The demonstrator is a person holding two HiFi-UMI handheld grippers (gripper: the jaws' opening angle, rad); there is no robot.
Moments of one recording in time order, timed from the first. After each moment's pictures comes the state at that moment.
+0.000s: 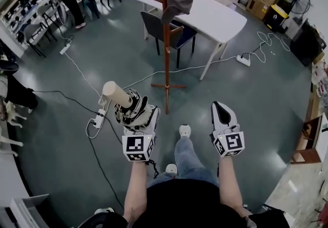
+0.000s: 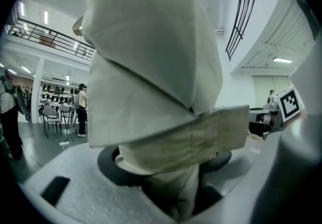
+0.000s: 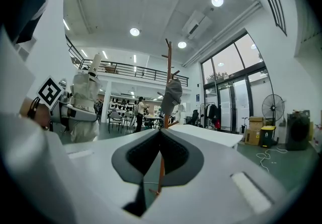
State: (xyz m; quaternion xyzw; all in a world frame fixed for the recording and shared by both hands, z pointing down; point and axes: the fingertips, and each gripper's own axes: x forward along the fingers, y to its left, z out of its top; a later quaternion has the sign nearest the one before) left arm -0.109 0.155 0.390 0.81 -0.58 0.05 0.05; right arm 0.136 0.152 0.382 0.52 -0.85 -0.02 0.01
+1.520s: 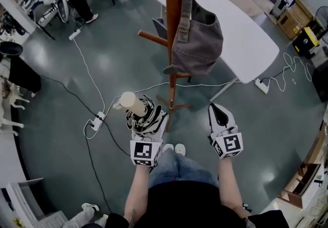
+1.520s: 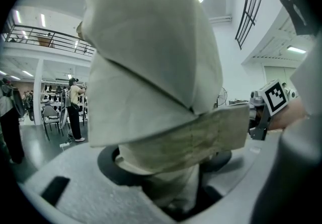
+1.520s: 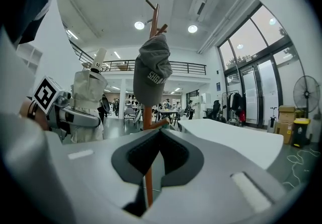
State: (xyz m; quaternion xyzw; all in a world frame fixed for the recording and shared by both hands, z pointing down) left arm -0.075 -0.157 0.418 0.78 -0.61 0.09 0.06; right arm 0.109 -0.210 0.412 0.41 -0.91 0.02 0.05
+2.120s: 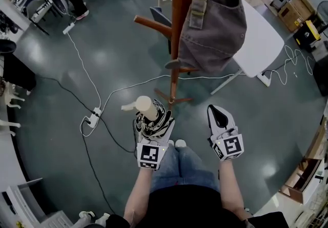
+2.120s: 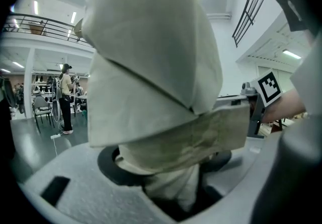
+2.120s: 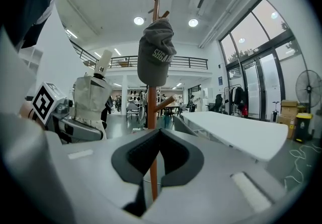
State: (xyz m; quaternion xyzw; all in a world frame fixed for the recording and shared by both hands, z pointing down) left arm -0.058 -0.159 0.504 0.81 -0.57 0.11 0.10; right arm 0.089 -0.211 0.473 0.40 -0.91 0.04 0.07
